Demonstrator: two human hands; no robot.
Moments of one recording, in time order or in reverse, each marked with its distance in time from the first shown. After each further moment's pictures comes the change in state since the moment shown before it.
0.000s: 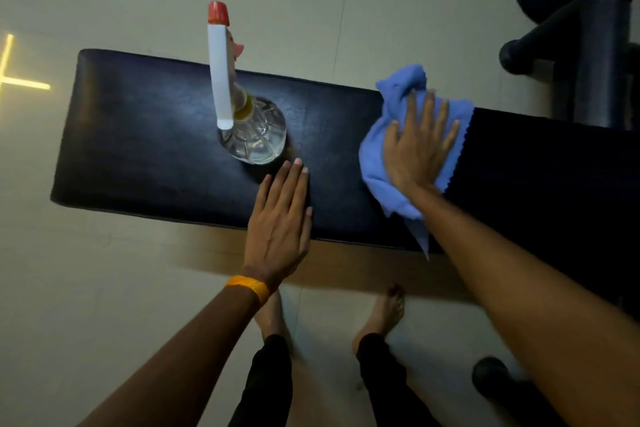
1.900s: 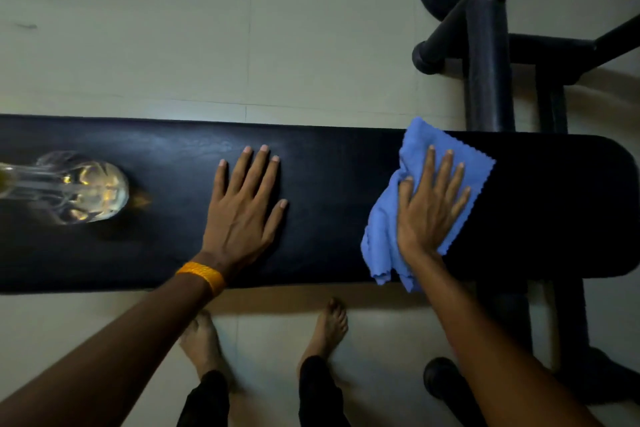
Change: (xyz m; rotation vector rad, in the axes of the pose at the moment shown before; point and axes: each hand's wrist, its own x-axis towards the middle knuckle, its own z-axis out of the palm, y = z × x) left_hand 0.114 0.118 0.038 0.118 -0.094 0.146; right_hand 0.009 0.228 -0.026 -0.102 0.062 0.249
